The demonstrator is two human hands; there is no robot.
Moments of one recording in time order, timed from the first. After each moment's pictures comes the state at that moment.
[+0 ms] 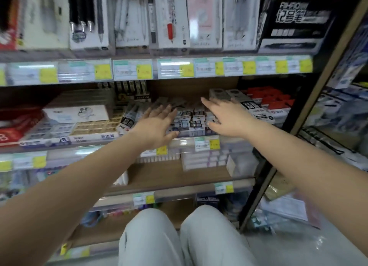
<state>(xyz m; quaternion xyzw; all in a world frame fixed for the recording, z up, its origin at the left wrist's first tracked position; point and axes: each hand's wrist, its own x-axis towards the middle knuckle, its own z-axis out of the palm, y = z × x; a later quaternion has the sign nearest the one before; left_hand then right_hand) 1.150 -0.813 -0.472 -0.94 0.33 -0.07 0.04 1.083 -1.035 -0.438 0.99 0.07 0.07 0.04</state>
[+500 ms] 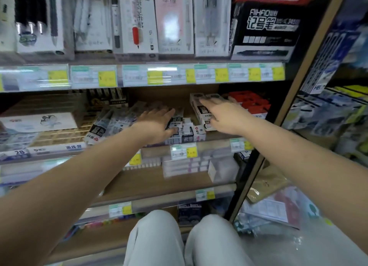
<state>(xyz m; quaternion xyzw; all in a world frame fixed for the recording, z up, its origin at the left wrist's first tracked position) 1.167 -0.889 -0.456 -0.95 0.32 -0.01 0.03 1.083 -1.093 -0.421 1.00 0.03 0.05 0.04</state>
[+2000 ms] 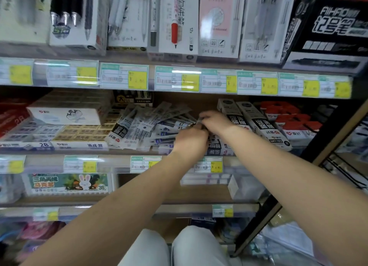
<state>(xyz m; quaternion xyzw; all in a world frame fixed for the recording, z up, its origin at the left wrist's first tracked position) 1.162 -0.926 -0.497 -0.94 0.29 -0.15 -0.07 1.200 -1.035 -0.475 0.92 -0.08 0.03 -0.38</state>
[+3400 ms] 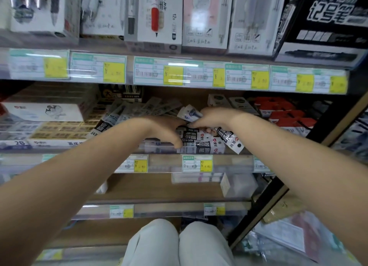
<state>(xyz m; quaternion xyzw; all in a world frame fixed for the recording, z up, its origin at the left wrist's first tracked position) 1.208 -0.886 -0.456 -0.93 0.29 0.23 -0.09 1.191 -1.051 -0.444 0.95 -0.04 -0.18 -0.24</state>
